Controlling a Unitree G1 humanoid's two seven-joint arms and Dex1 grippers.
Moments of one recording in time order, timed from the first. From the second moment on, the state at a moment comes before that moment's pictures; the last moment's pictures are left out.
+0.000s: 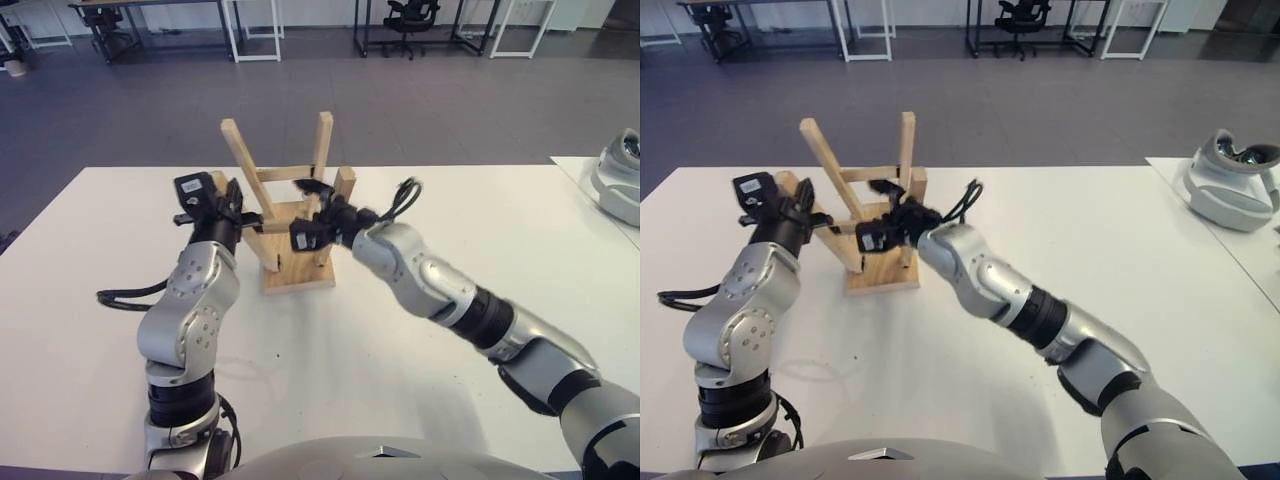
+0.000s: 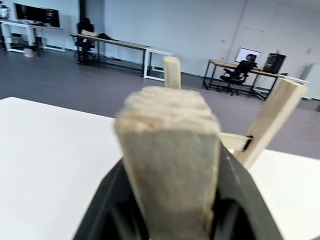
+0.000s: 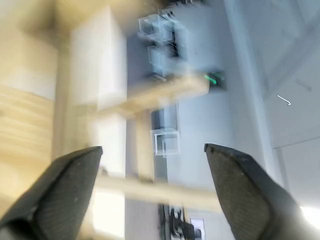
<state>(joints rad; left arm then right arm) -0.24 0.09 0.08 -0.57 -0.42 0.79 0.33 -0.71 -0.32 0.86 -0.06 -0.57 0.29 0.38</state>
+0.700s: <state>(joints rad) -0.26 0.04 0.08 -0.56 -0.34 0.79 0.27 -0.79 -0.15 0.60 0.02 -0.65 0.31 0.33</state>
